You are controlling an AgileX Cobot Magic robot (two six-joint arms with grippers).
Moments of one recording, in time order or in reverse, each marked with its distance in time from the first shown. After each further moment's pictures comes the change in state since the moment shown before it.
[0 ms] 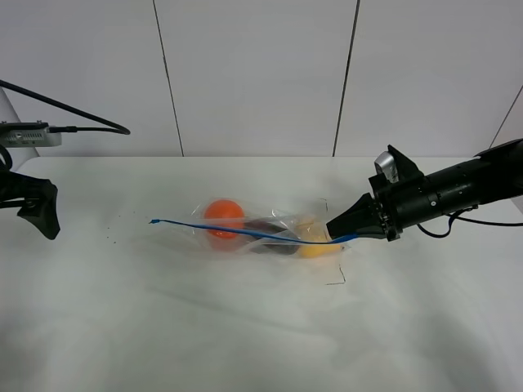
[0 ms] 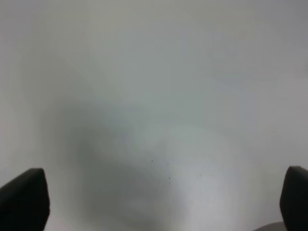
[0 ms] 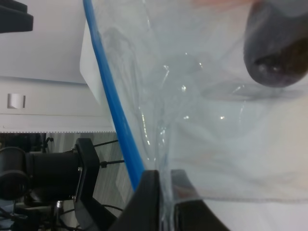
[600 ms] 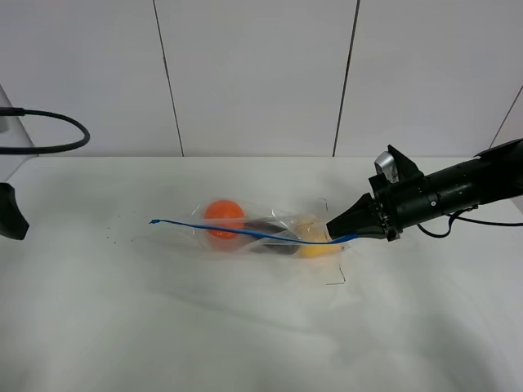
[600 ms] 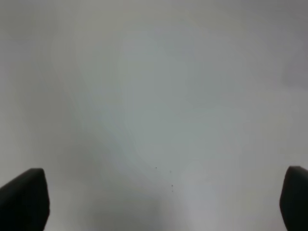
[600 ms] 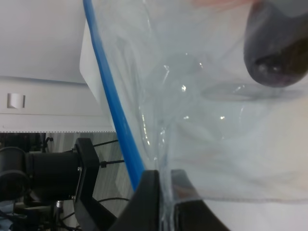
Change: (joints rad) left arm 0.000 -0.465 0.248 -0.007 -0.113 0.027; right arm 0.000 0.000 0.000 0.000 0.000 -0.003
